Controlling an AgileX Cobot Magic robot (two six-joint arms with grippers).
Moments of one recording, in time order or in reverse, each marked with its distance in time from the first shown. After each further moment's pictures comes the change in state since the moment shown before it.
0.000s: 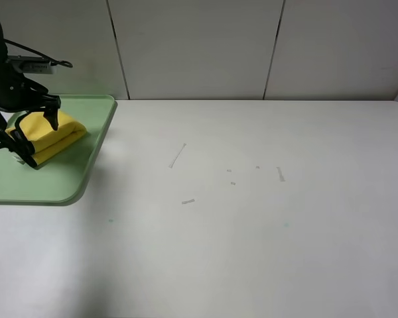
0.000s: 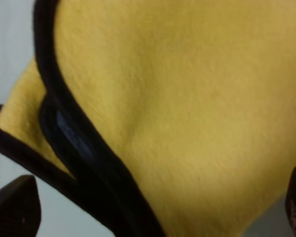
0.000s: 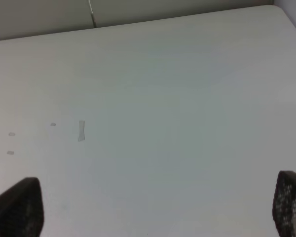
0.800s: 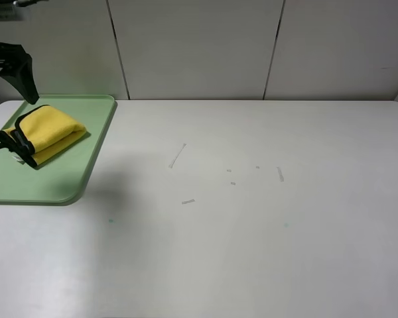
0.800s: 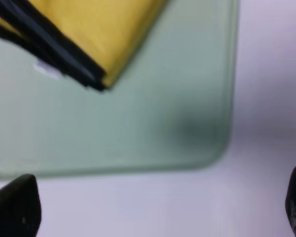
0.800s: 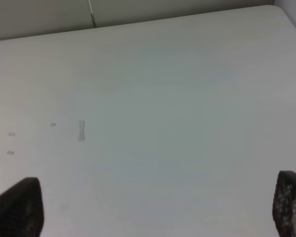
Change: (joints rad) left arm 0.000 -0.358 0.009 -0.256 0.450 0.310; right arm 0.000 0.000 0.000 0.000 0.000 0.000
